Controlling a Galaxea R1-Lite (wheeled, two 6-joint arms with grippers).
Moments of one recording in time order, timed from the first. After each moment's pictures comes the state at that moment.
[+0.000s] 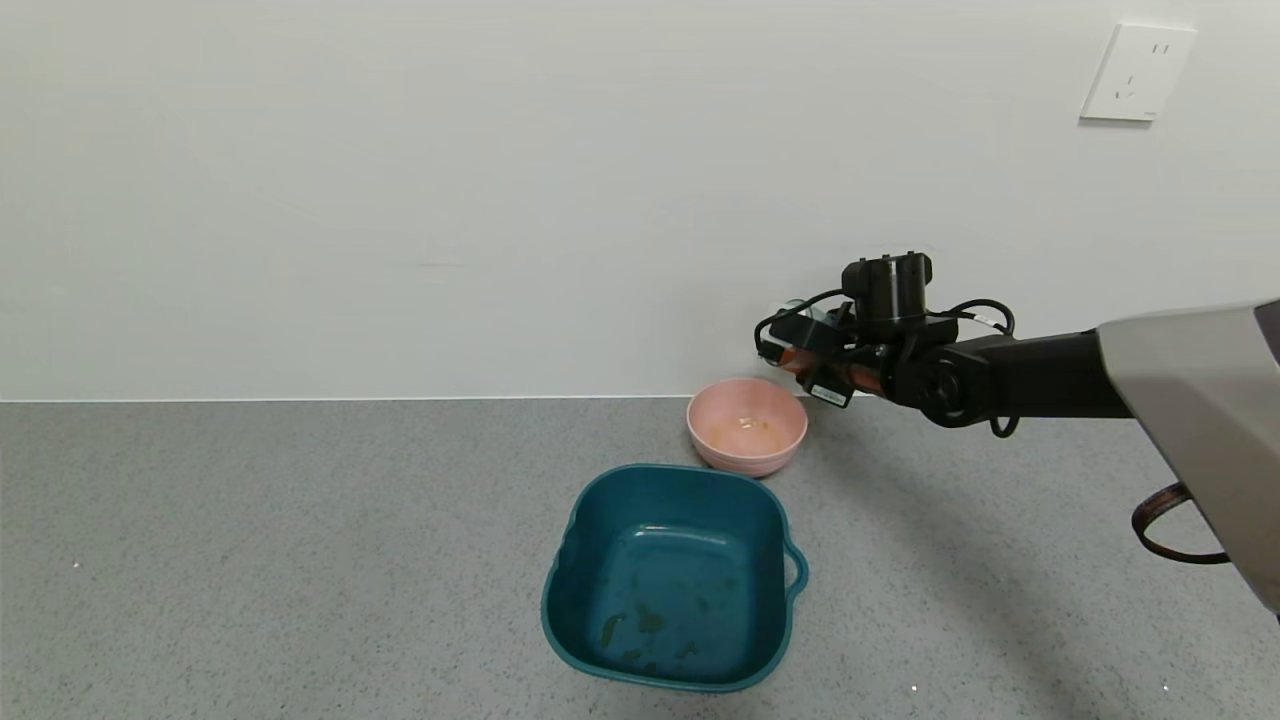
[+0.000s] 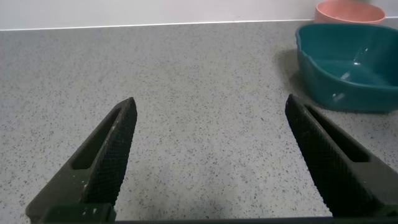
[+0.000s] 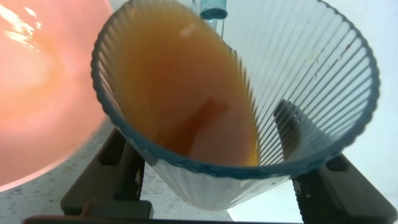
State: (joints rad) left arm 0.00 0.00 0.00 -0.01 -0.01 -0.01; right arm 0.36 2.33 -1.79 -0.21 -0.24 -1.02
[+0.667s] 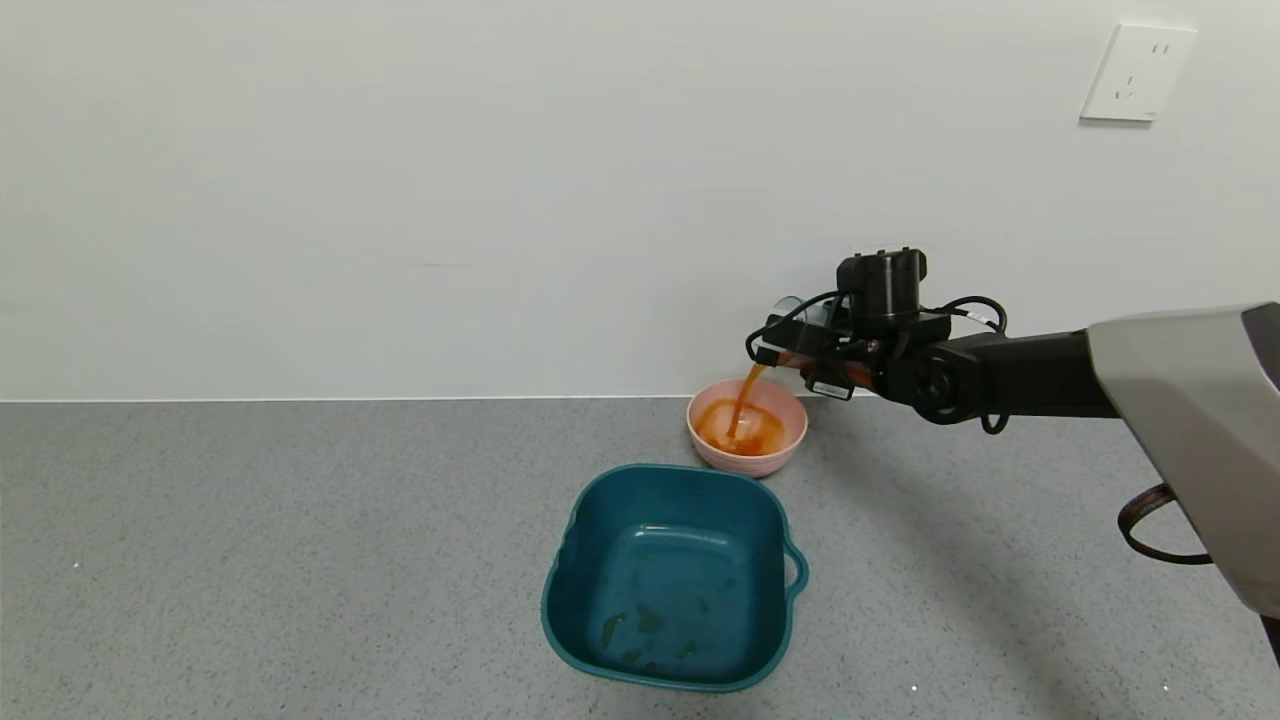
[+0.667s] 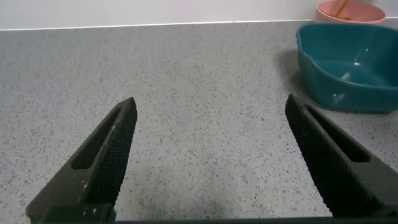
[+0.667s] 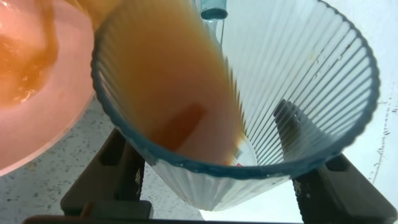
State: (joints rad) left arm 0.00 0.00 0.00 -0.01 0.00 -0.01; right arm 0.37 2.35 -1.83 -0.21 -0.27 -1.15
